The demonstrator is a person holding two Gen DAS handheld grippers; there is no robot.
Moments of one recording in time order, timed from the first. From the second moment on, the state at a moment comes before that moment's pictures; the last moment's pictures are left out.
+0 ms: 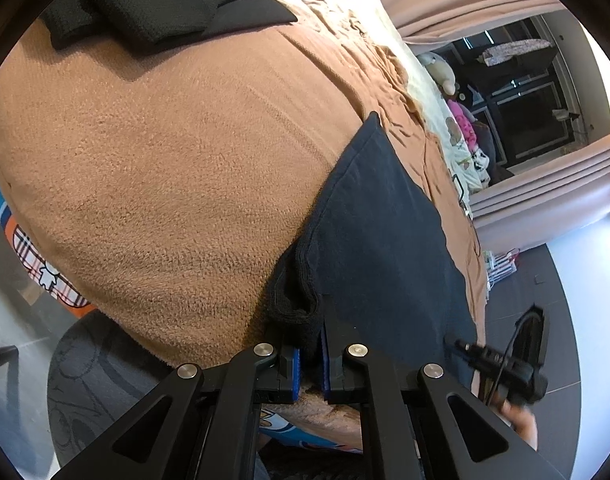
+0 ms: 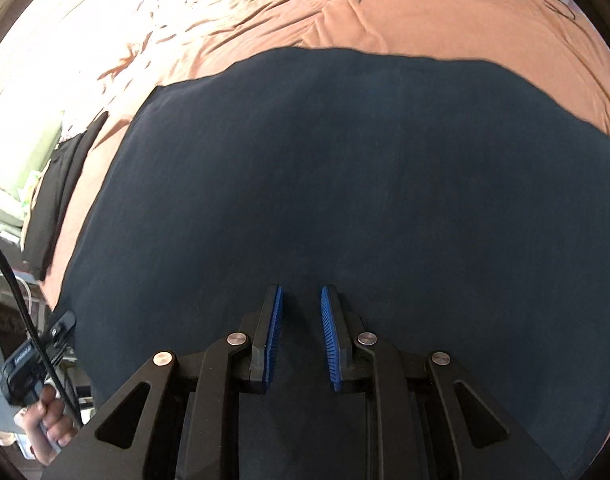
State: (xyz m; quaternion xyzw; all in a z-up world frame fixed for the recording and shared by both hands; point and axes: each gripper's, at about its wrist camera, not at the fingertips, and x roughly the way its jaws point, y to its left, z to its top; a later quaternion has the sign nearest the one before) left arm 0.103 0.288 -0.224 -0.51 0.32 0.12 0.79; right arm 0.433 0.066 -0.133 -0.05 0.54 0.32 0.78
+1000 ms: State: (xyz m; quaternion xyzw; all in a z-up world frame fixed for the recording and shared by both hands) left arm 0.153 0.258 -0.104 -0.51 0.25 -0.05 0.82; right arm 0.325 -0.006 -0.150 0.01 0.53 0.39 0.75
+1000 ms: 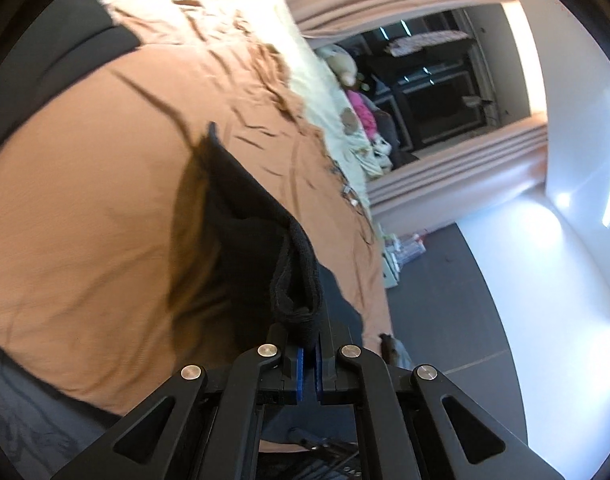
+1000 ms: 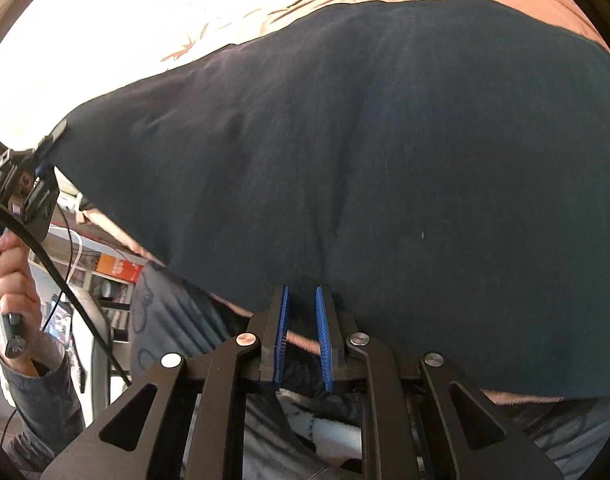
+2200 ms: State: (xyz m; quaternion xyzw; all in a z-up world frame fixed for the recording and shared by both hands) left arm 0.297 0.094 -0.033 -0.43 0.33 -0.19 0.82; right arm 0.318 -0.170 -0.128 0.18 0.44 0.32 0.82
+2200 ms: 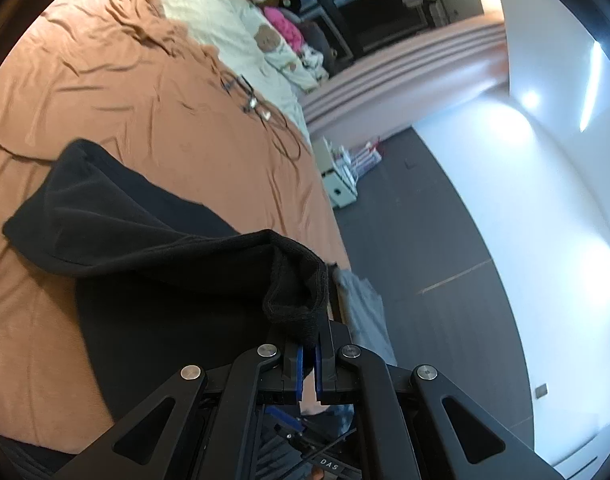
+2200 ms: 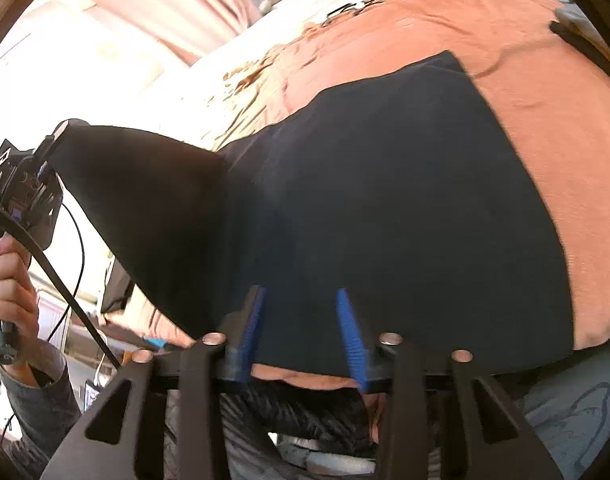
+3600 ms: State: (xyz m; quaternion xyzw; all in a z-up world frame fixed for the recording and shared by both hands) left arm 0.356 -0.061 -0.112 -0.34 0.50 -0.26 0.75; right arm 0.278 -0.288 -0.123 0.21 0.47 0.25 0.82
